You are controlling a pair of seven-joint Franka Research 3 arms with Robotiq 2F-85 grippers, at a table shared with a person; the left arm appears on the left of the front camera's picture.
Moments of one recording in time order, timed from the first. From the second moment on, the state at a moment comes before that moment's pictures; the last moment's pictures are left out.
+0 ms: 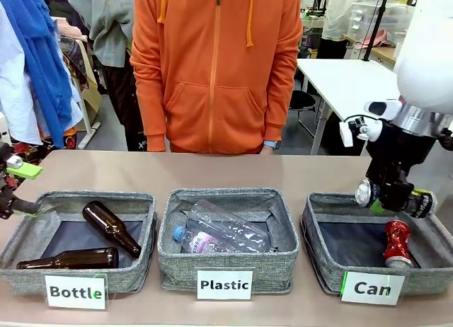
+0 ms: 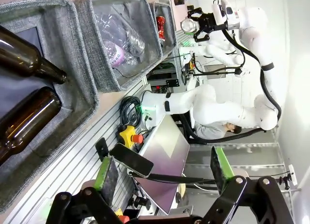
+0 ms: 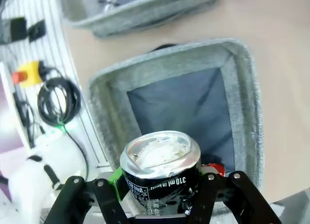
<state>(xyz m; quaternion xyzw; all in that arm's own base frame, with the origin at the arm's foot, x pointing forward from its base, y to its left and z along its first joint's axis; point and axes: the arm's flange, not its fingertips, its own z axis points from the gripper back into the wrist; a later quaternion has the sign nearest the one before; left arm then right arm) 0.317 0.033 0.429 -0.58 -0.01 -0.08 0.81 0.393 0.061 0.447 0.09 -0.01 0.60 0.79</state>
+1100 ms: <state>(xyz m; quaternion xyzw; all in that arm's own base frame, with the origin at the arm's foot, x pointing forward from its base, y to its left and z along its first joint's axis) 0.317 0.033 0.429 -0.58 -0.01 -0.08 0.81 0.395 0.054 0.447 0.11 -0.01 0.60 0.79</state>
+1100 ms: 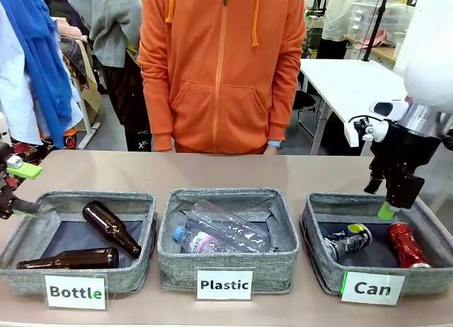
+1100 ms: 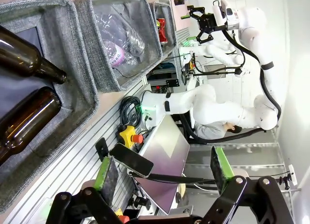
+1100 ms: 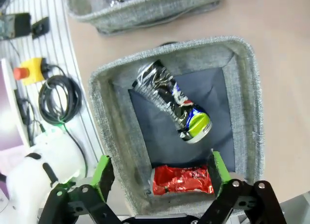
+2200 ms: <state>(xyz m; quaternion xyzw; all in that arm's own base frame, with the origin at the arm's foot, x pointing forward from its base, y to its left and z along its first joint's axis) 0.317 0.033 0.429 -0.58 -0.01 -0.08 0.81 0.421 -0.029 0.419 0.63 -0.06 0.10 0.77</state>
